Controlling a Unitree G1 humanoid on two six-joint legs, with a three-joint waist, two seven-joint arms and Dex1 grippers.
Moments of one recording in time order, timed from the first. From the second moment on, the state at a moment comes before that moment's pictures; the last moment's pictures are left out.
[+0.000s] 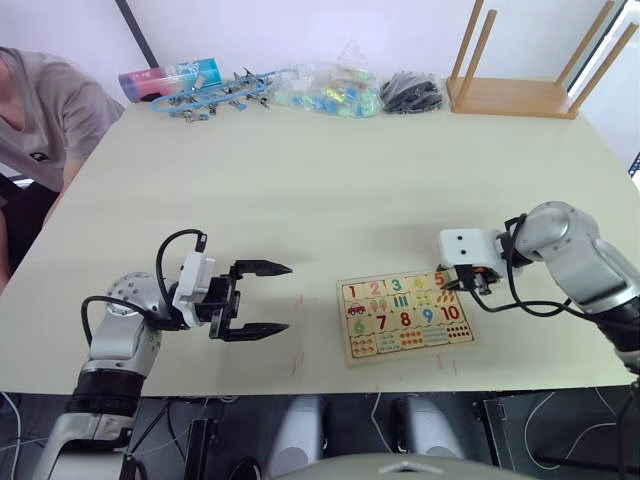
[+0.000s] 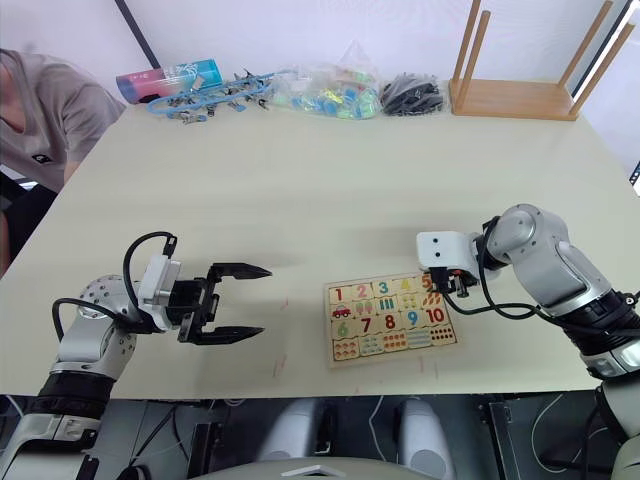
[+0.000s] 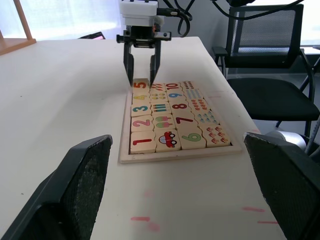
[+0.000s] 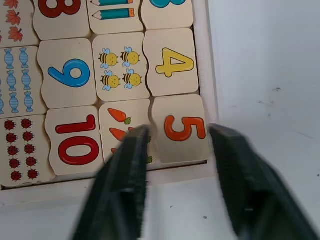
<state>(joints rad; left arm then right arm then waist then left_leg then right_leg) -0.20 0.72 0.02 0.17 -0.61 -0.15 -1.58 -0.64 -0.87 0.44 -0.10 -0.11 0.43 1.37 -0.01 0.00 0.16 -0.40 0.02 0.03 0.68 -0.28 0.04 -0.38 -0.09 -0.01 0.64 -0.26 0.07</state>
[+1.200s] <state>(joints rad) -0.23 0.72 0.03 0.19 -0.59 -0.16 -1.58 -0.21 -0.68 0.01 0.02 0.23 0.21 1.11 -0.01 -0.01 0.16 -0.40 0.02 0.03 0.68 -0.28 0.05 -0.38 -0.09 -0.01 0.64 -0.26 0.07</state>
